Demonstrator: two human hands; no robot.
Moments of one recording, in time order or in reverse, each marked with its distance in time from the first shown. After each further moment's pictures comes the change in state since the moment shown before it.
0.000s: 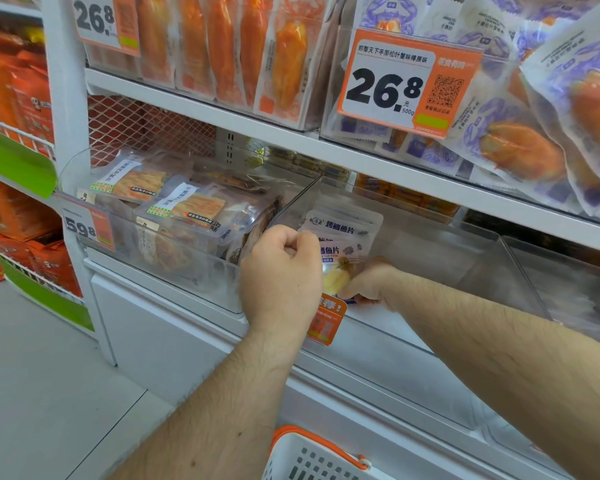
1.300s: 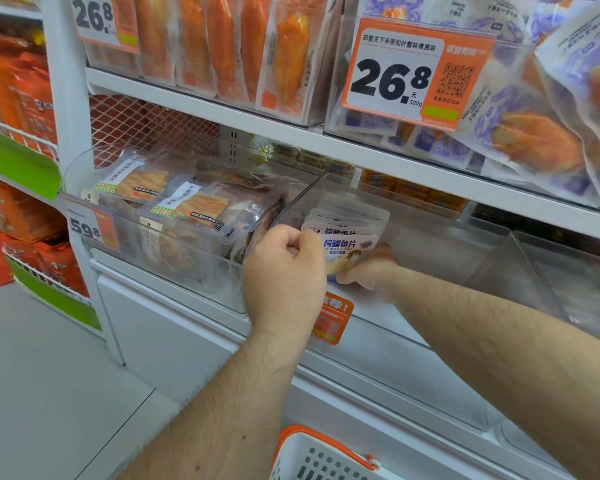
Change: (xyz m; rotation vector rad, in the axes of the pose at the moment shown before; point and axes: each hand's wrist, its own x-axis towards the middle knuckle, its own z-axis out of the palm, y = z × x) left_hand 0.003 -0.004 0.001 -0.004 -0.023 -0.014; right_hand 0.021 -0.008 0.012 0.112 0.201 -0.069
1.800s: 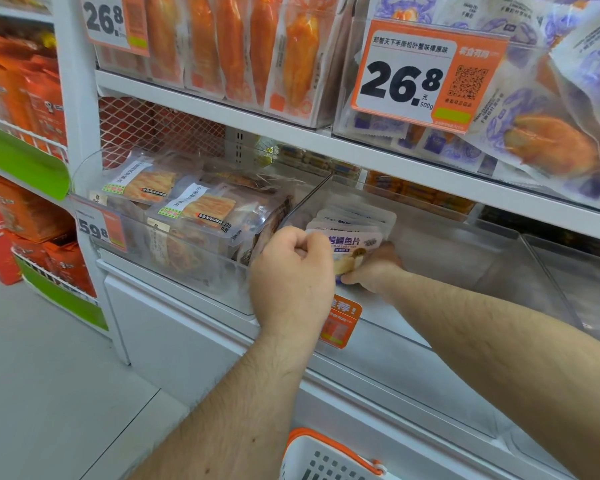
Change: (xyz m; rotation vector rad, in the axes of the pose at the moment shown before) left_hand 0.002 -0.001 0.000 0.001 0.020 0.004; right_hand 0.005 -0.004 0.007 -0.112 0.046 -0.003
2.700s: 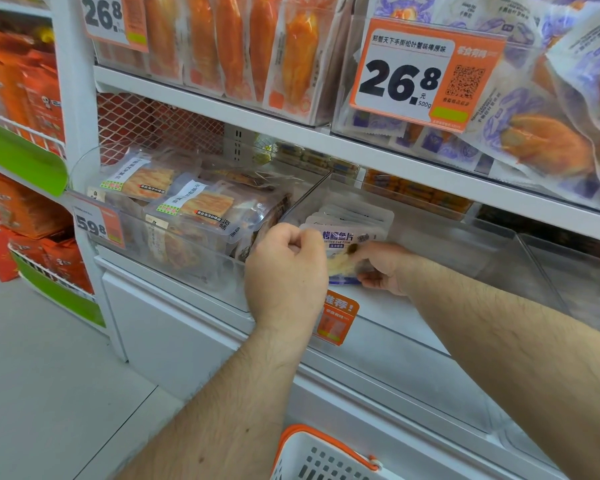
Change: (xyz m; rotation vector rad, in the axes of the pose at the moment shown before) left_hand 0.001 0.000 -0.003 -0.020 0.018 -0.007; right_hand 0.003 0.005 -0.022 0.512 -0.227 0.208
